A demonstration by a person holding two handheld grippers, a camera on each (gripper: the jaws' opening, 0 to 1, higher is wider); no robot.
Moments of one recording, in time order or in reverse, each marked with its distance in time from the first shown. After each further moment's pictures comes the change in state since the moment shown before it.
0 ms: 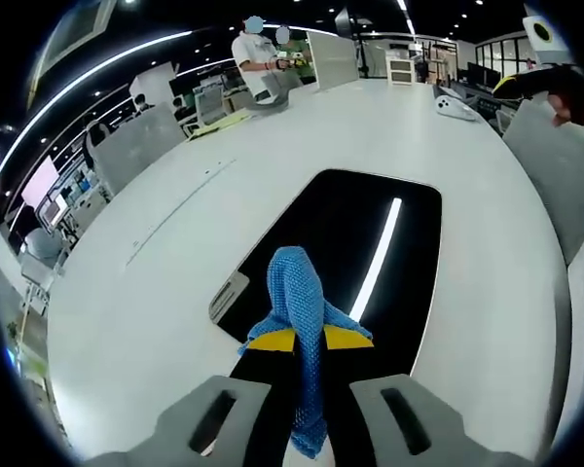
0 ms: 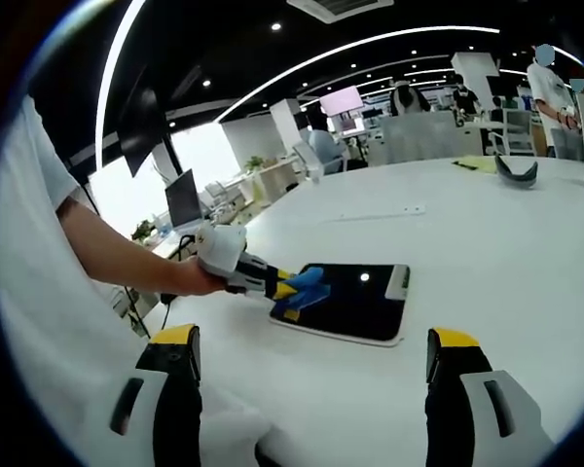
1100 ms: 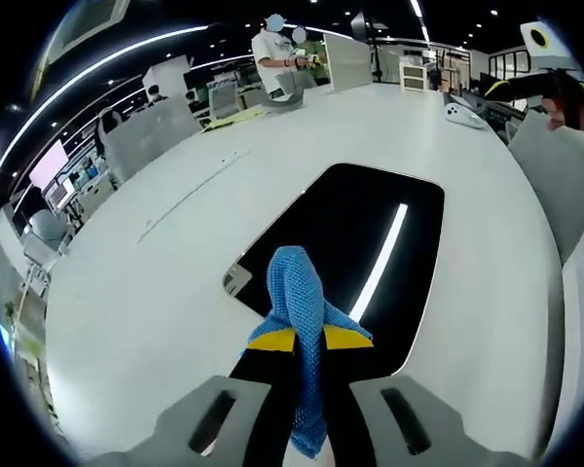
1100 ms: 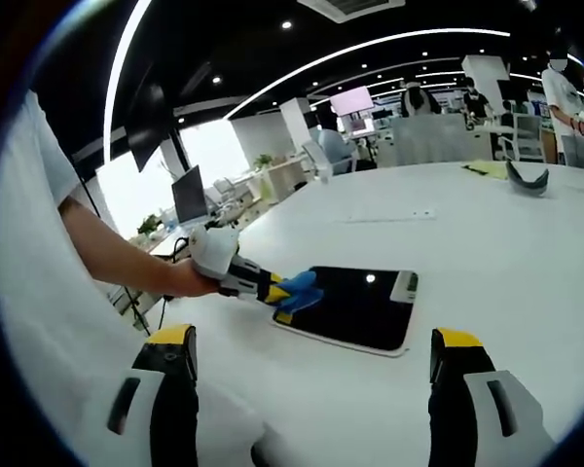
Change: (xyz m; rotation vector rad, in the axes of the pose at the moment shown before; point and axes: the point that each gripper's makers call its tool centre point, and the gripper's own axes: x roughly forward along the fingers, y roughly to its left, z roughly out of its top) left arm -0.015 0.004 -0.017 -0.069 -0.007 0.019; right arm 0.011 0.003 0.004 -0.034 0.011 0.034
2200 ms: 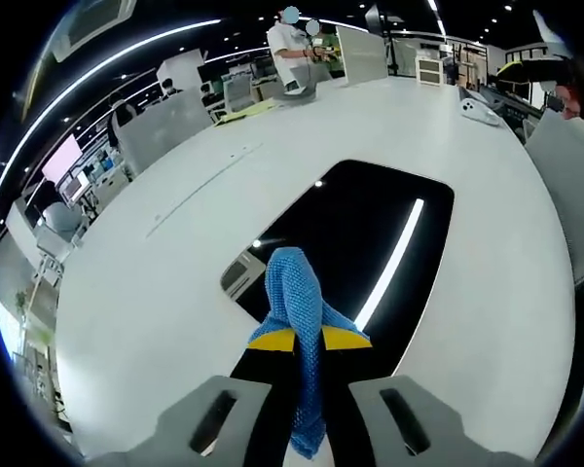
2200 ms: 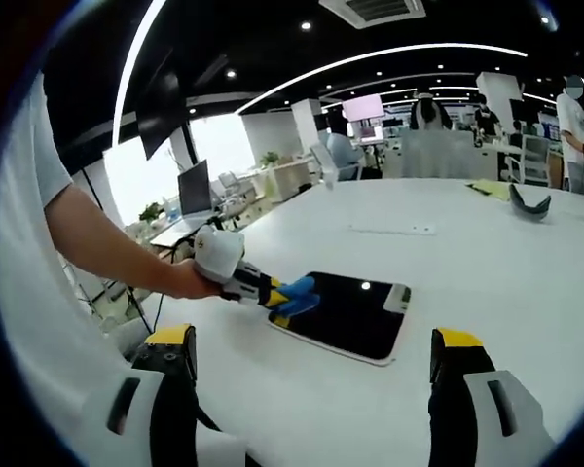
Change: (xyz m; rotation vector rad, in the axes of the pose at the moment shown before) left arm 0.002 -0.008 0.004 -0.016 0.038 0.082; right arm -0.011 0.000 0.013 -0.094 -0.009 -0.003
